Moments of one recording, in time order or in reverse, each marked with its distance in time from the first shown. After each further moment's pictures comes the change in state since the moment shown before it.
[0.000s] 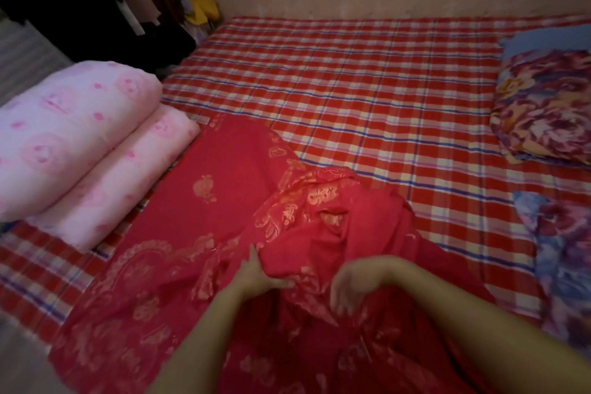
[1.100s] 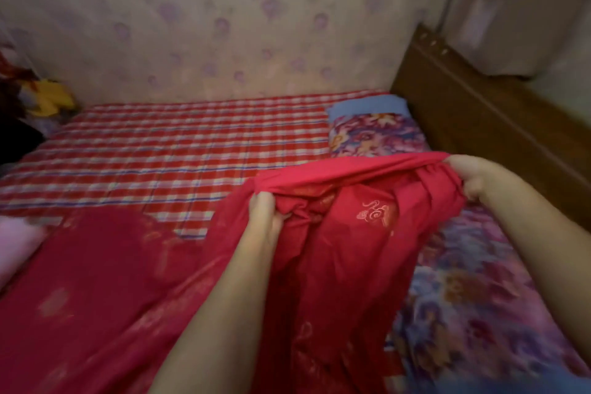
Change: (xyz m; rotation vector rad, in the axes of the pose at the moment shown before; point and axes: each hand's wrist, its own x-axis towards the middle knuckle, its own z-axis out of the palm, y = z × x) left_hand -0.110 0.361 0.043 -1.288 -0.184 0.395; right_hand -0.436 0.059 -0.044 0.982 1.480 0.181
